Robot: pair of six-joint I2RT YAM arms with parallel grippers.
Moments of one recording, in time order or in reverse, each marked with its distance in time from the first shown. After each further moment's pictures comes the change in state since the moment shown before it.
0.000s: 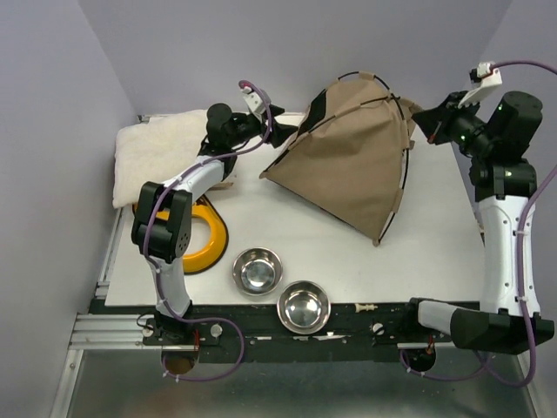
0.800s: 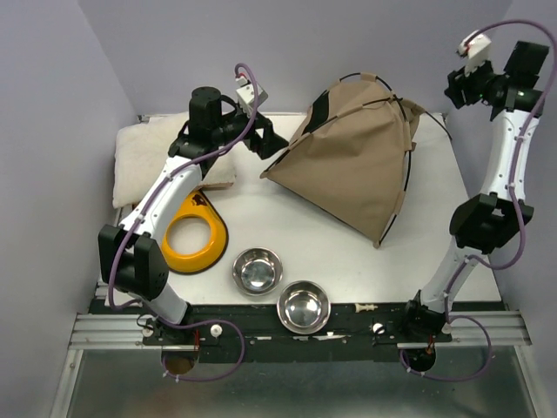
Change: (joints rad) left arm -0.002 -0.336 0.085 -0.823 -0.029 0.119; right arm -0.175 0.709 0.737 -0.212 0.023 -0.763
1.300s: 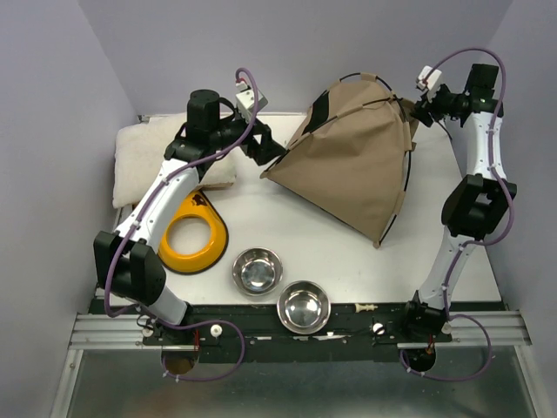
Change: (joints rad) left arm -0.006 -0.046 -0.019 -0.120 0.016 0.056; right arm 0.057 0.188 -0.125 0.005 -0.203 -0.409
